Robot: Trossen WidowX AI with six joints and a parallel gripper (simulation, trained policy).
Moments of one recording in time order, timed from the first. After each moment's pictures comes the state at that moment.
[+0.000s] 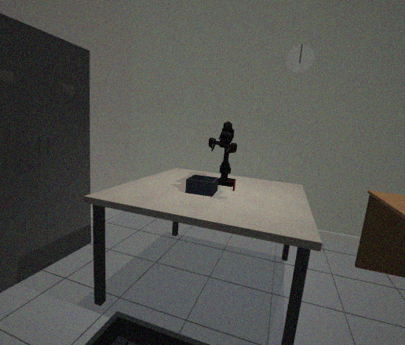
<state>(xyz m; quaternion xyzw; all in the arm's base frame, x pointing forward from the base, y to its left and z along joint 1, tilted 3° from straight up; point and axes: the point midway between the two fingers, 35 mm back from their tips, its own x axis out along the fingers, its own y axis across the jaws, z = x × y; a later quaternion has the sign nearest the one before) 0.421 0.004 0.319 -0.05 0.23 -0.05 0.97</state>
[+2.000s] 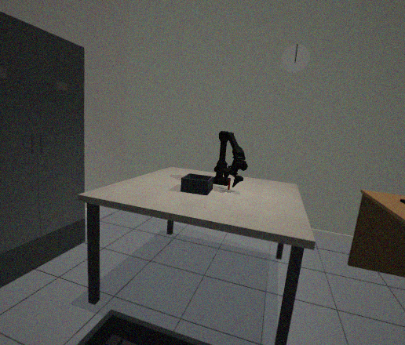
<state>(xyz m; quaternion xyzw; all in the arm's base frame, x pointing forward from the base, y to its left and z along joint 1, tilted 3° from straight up) 0.188 0.106 0.048 0.17 0.63 -0.30 0.70</state>
